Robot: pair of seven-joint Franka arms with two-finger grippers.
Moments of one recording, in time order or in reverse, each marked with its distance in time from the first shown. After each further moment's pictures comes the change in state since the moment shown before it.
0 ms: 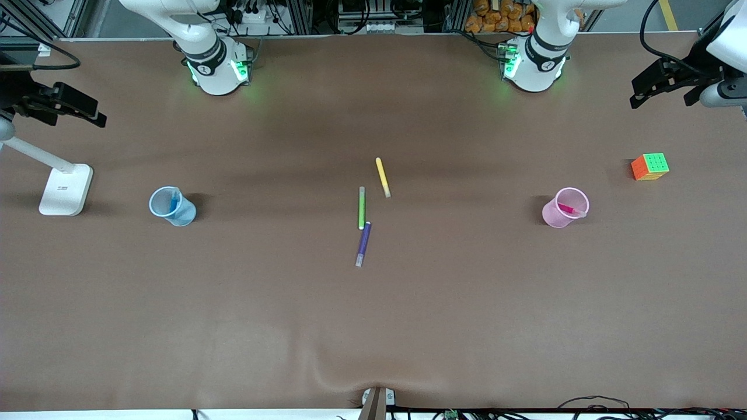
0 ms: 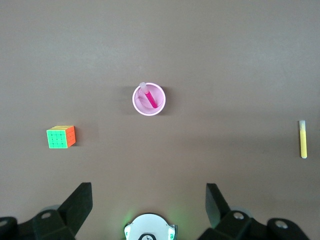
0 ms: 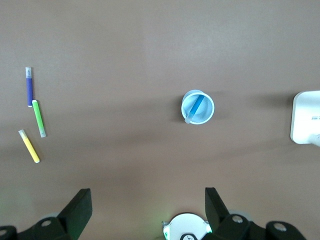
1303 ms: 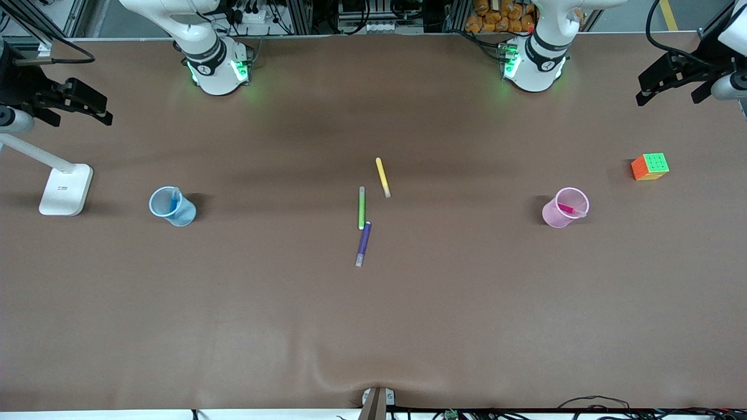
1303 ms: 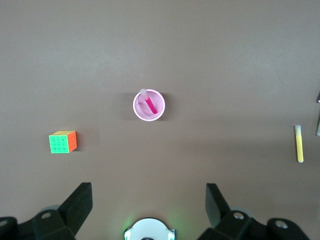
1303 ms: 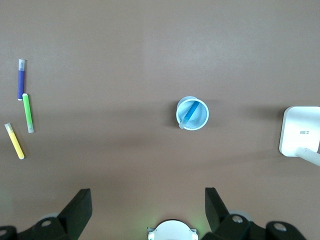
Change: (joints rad) left arm 0.000 0.001 0.002 0.036 0.000 0.000 0.001; right arm -0.001 -0.042 0.019 -0.059 -0.036 0.040 -0.064
